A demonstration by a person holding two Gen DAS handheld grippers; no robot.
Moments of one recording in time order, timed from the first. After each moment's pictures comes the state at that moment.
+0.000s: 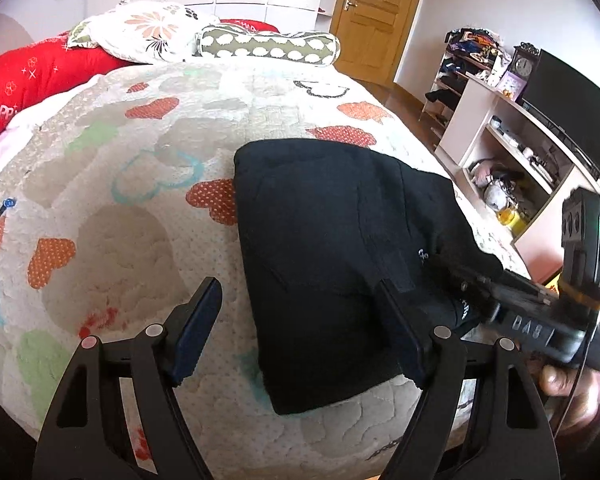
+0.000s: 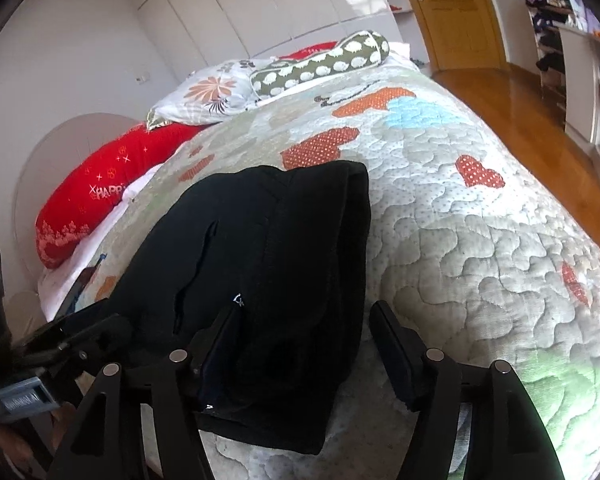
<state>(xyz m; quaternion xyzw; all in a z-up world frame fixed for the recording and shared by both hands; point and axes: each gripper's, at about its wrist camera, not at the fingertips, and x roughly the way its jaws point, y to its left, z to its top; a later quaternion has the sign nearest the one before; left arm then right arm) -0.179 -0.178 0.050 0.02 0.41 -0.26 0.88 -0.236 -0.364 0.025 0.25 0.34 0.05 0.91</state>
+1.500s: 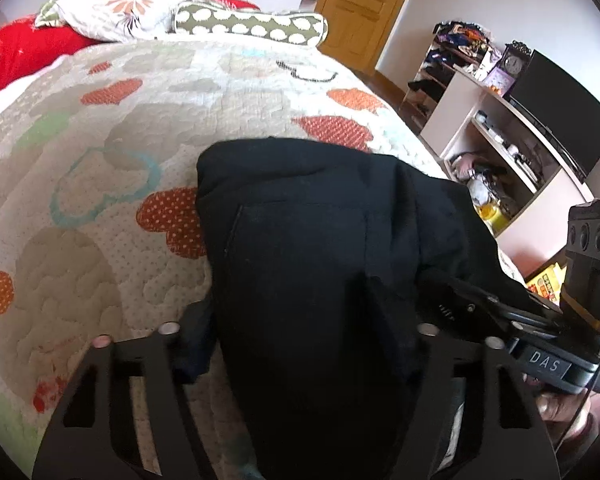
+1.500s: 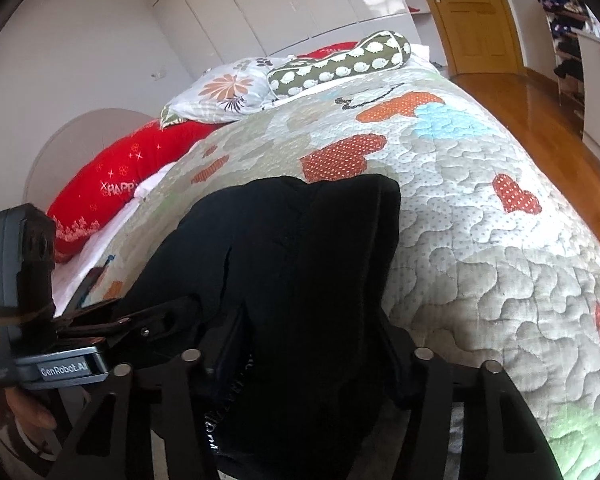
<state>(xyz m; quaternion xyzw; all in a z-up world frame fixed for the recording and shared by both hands) -0.133 -0.201 0.030 0.01 0.44 -0.30 0.85 -0.204 -0.364 0.030 0.25 0.34 0.08 0.90</state>
